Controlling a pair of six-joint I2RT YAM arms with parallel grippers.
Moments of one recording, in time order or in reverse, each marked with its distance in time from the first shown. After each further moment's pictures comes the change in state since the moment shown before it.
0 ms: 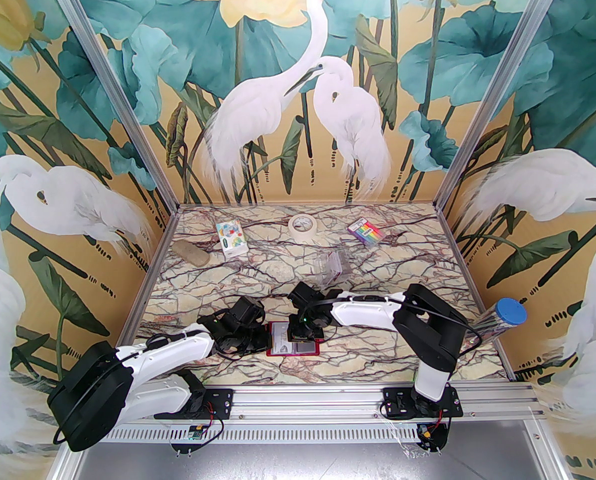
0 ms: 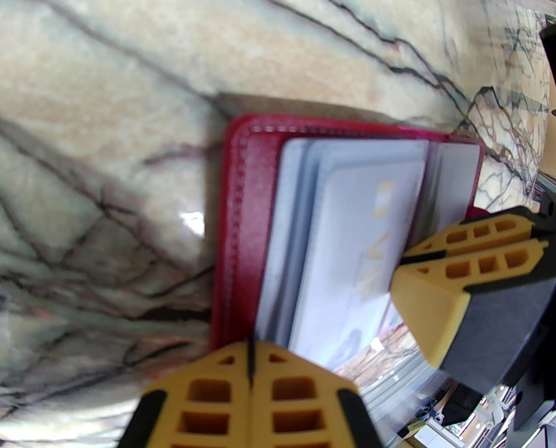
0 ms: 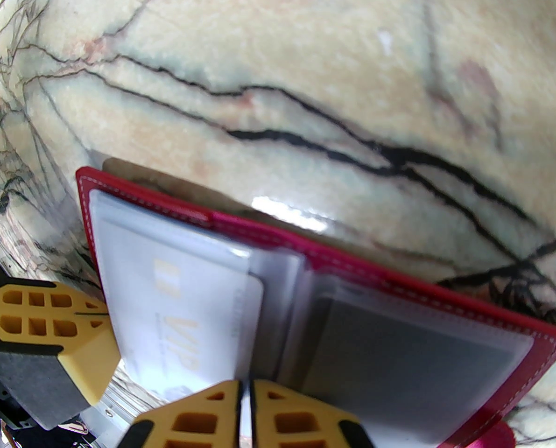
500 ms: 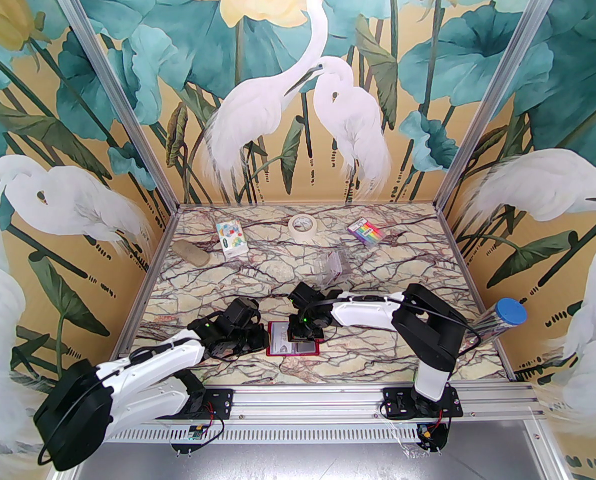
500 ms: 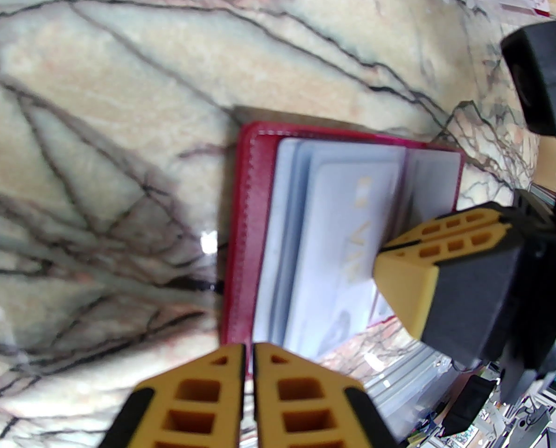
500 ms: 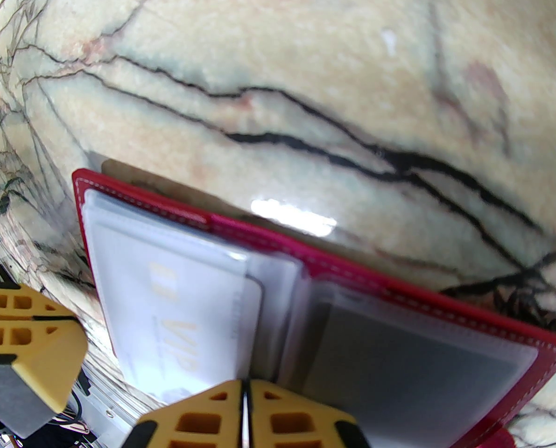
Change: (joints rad) left arm -0.002 -0.142 -0.003 -0.089 -0.067 -0.016; right arm -0.003 0.005 -0.013 0.026 -0.008 0.000
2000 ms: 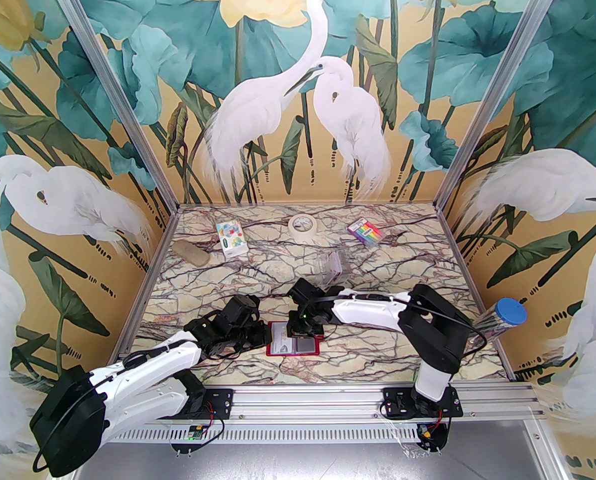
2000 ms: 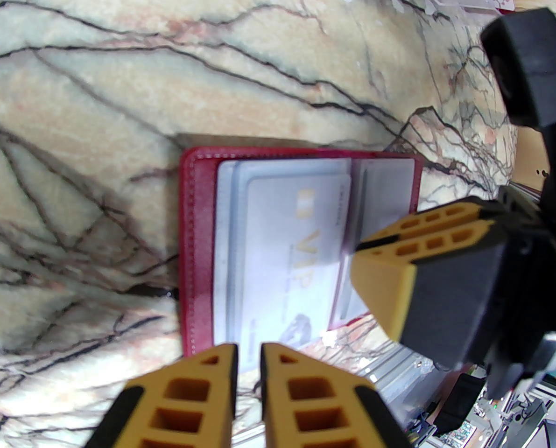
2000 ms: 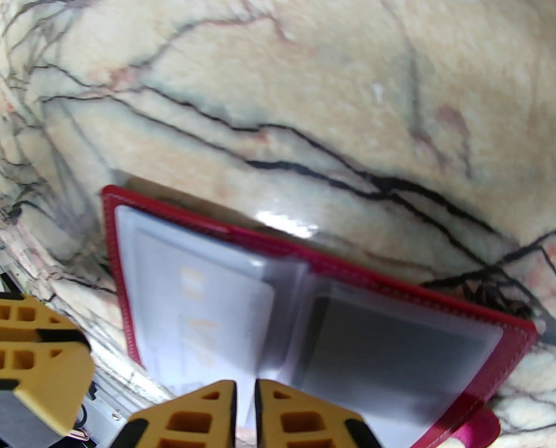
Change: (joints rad) left arm 0.000 -0.021 0.011 0.040 0.019 -0.006; right arm -0.004 -0.011 0.043 -0.064 0.038 -0.008
